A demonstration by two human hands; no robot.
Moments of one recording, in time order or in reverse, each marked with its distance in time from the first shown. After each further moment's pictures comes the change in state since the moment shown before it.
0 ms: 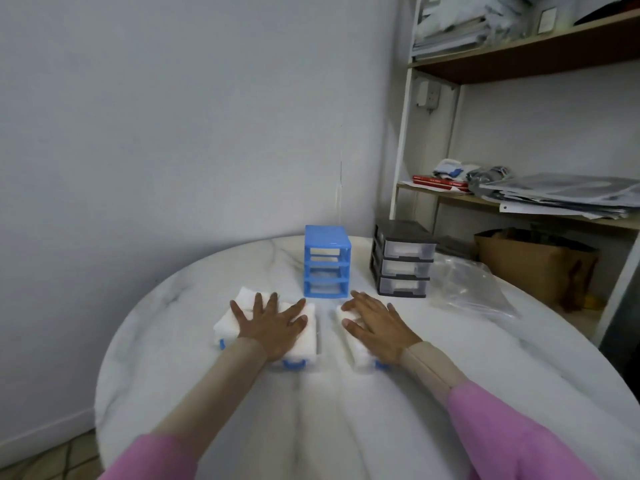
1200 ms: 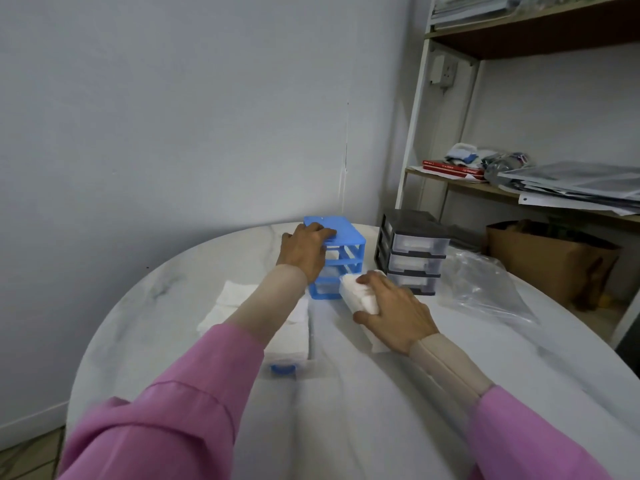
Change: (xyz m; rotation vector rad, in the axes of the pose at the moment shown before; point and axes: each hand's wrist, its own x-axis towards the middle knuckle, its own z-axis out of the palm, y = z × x) left_hand 0.095 0.033 -0.057 -0.258 0.451 0.244; right_hand 0.007 -0.016 -0.026 -0.080 0.186 0.161
